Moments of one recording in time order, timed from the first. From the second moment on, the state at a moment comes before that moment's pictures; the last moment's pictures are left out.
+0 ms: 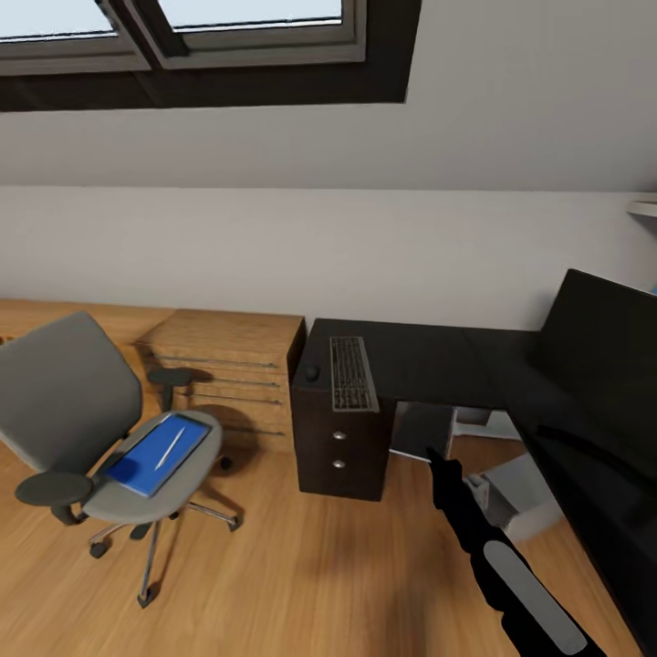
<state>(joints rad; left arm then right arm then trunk) 0.01 0.00 -0.42 -0.69 0.54 -0.08 0.45 -0.29 -0.22 0.37 -1.31 -1.75 -0.20 0.01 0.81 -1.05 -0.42</state>
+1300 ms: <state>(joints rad) 0.01 0.00 -0.42 -0.69 0.53 -0.08 0.44 -0.29 -0.22 0.35 -1.28 -1.75 -0.19 0.01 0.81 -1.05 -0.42</state>
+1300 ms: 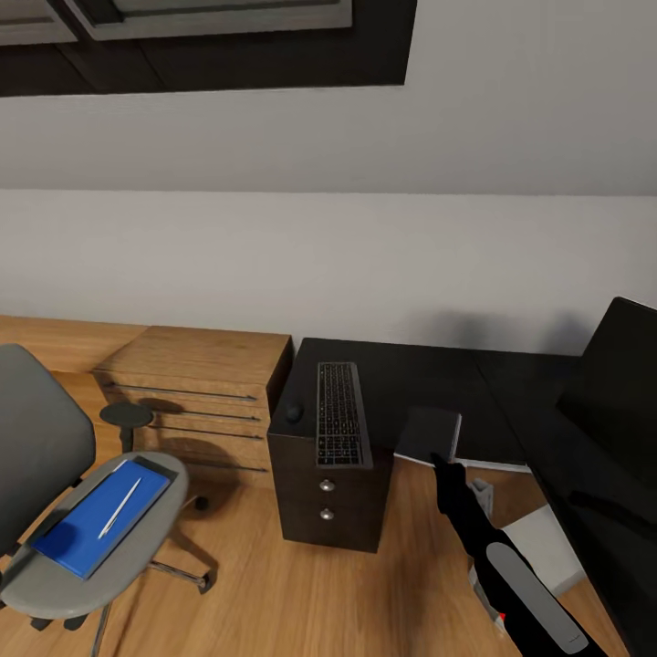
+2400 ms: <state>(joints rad) 0.01 -0.01 -0.42 -0.71 0.50 -0.08 0.45 -0.29 -0.22 0.32 -1.27 -1.76 -0.19 0.00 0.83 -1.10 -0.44</state>
